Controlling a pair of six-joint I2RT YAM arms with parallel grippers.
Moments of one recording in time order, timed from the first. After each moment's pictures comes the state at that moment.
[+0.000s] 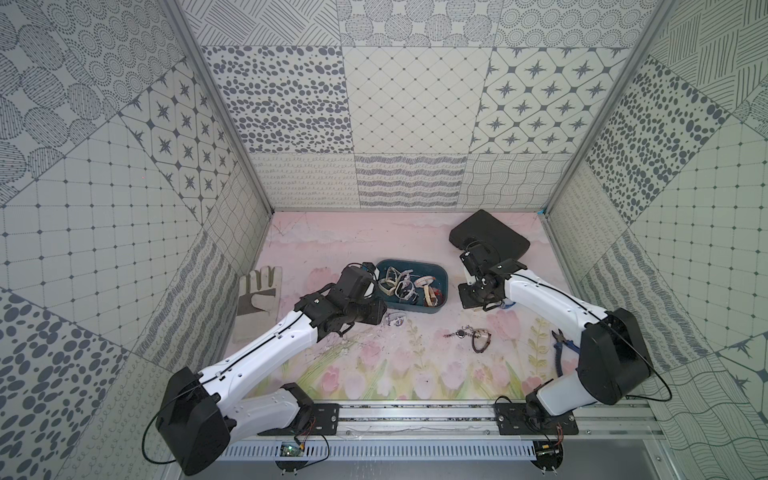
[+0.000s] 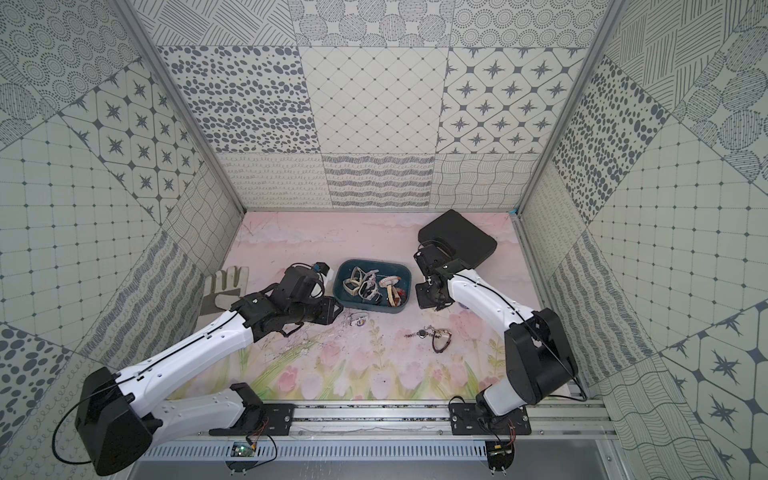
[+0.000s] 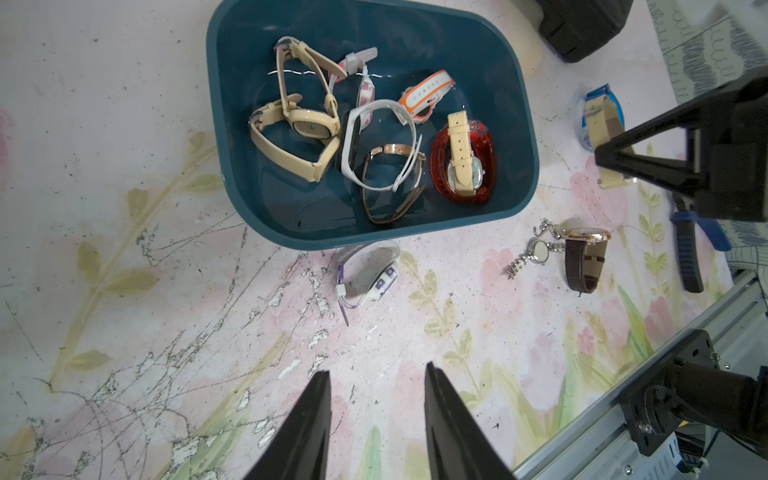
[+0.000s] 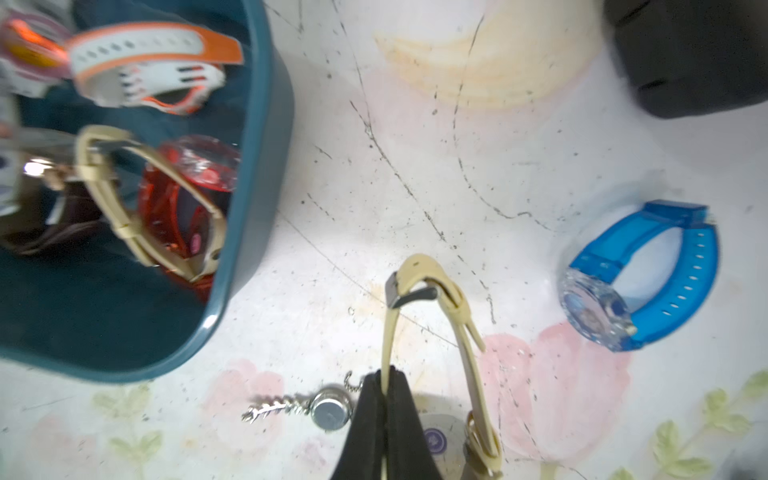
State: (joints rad) left arm -0.69 1.13 0.86 -0.61 0.08 -0.46; right arm 0.50 1.49 1.12 -0.86 0.11 0.29
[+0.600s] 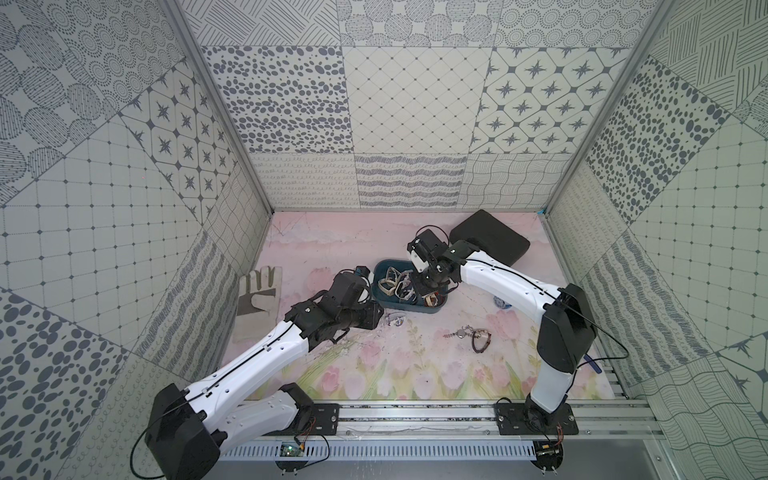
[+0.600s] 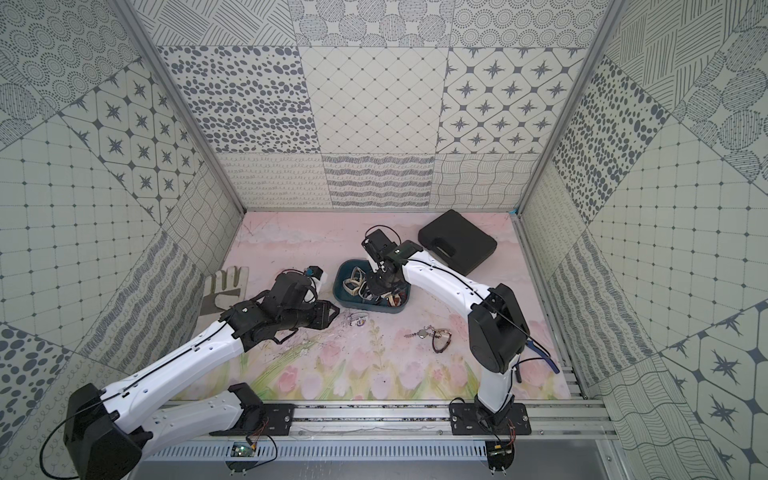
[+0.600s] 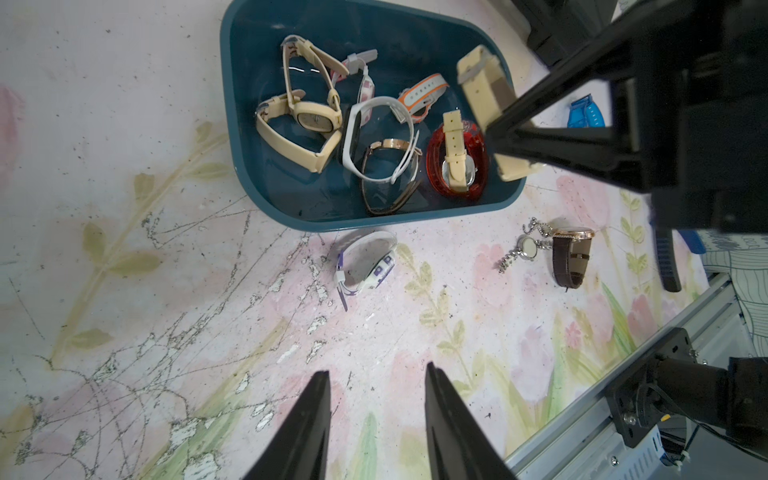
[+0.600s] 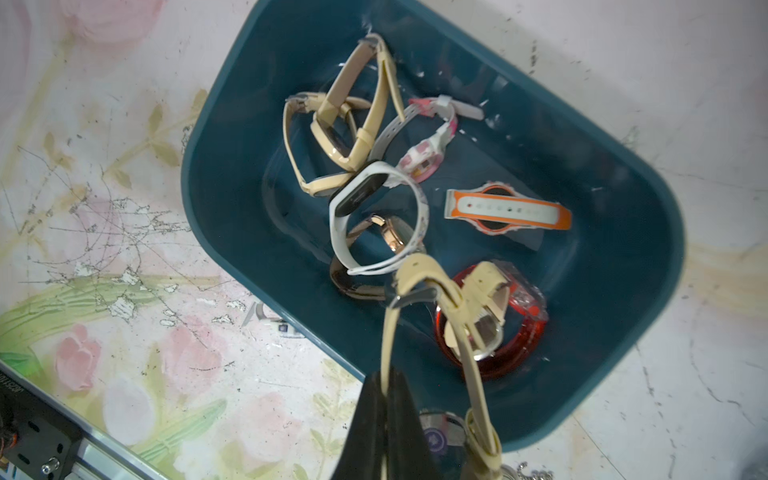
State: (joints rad) left arm -0.69 1.04 0.81 -0.61 0.08 -0.49; right arm 0.76 1.85 1.57 -0.90 -0.02 0.27
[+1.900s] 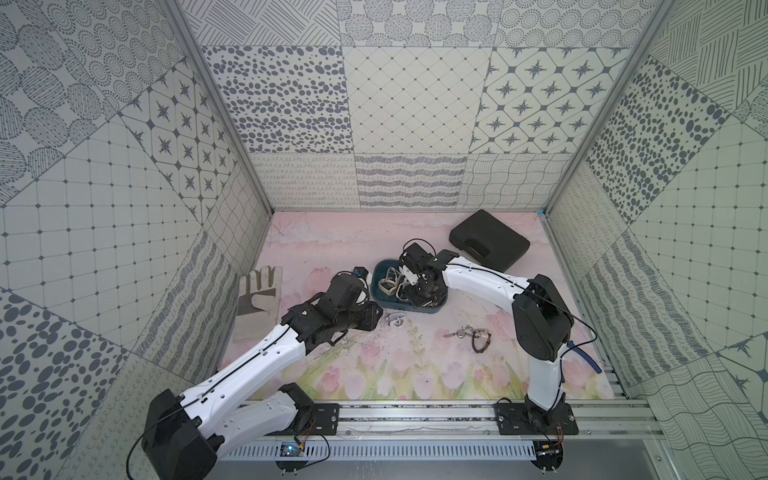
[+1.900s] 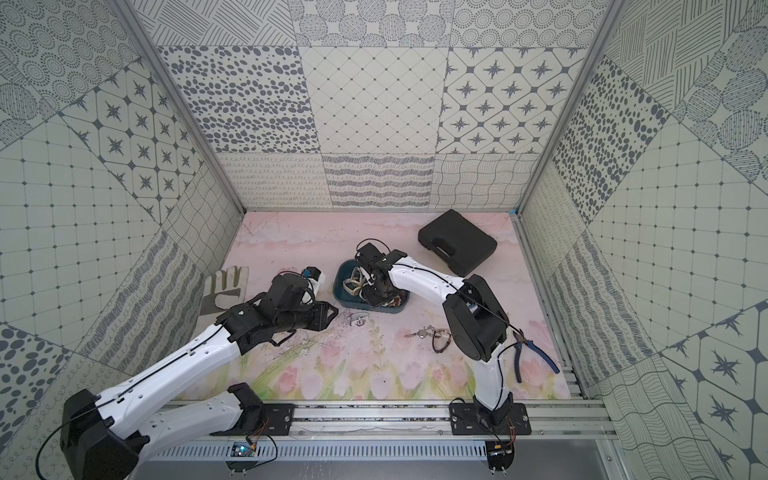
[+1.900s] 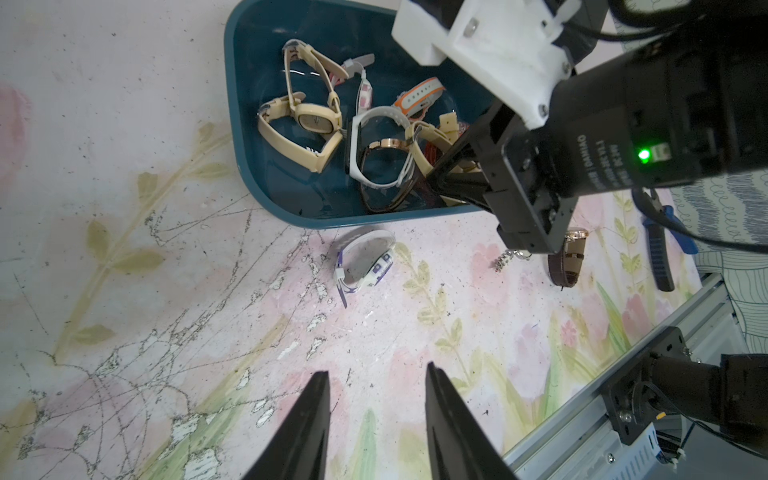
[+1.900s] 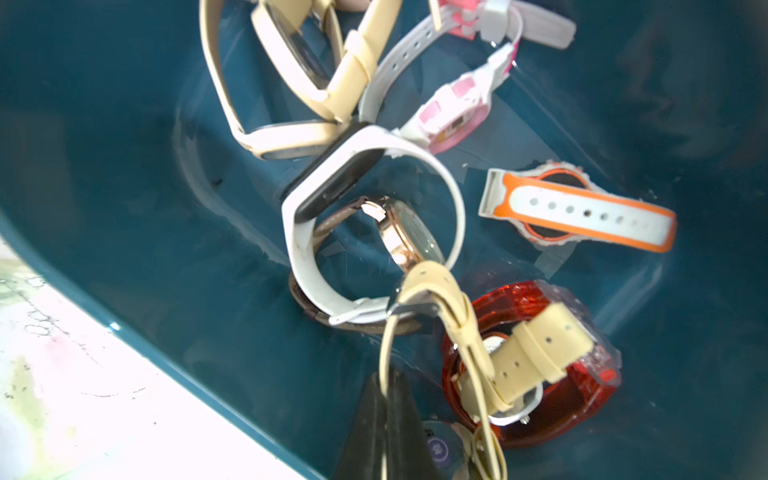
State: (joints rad) left arm -0.69 1.02 0.80 -0.61 0.08 -0.49; right arm 0.76 1.95 1.52 -0.86 0.01 0.19
